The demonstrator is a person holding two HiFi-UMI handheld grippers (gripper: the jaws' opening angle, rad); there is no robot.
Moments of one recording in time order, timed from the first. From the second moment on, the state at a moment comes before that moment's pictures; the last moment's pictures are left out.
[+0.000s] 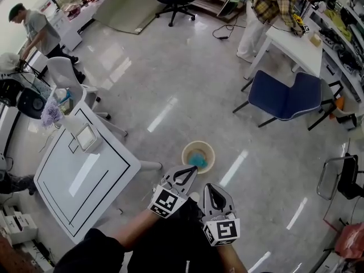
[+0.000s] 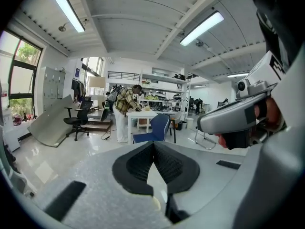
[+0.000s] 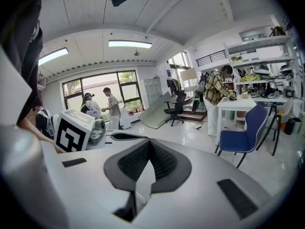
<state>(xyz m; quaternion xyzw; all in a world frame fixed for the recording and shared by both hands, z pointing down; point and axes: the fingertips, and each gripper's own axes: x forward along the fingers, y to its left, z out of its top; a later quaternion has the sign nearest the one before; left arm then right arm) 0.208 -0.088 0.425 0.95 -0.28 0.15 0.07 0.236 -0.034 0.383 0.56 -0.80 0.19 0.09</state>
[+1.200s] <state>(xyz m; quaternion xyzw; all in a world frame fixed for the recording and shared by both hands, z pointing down) 0.187 -0.083 0.389 0.95 -0.30 0.11 0.04 0.240 -0.038 0.364 0.59 -0.79 0.16 0.07</state>
